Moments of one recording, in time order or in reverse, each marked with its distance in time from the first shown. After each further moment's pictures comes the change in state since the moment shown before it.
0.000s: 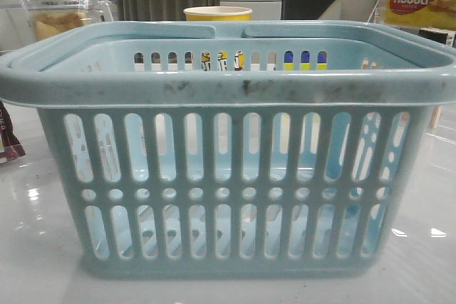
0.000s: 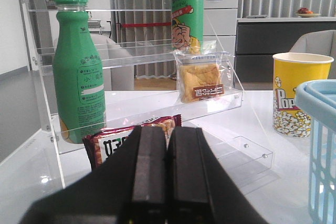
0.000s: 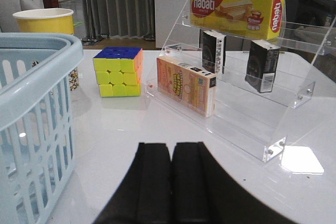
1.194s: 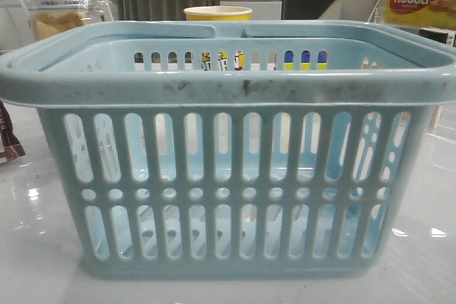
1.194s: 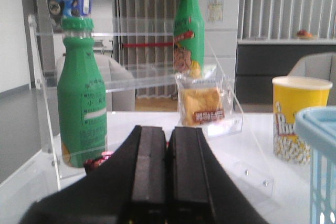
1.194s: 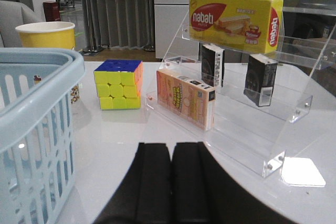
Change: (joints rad) left arm 0.000 0.000 -0.012 -0.022 -0.079 -0.002; right arm 0.000 0.000 -0.033 0.000 -0.020 0.000
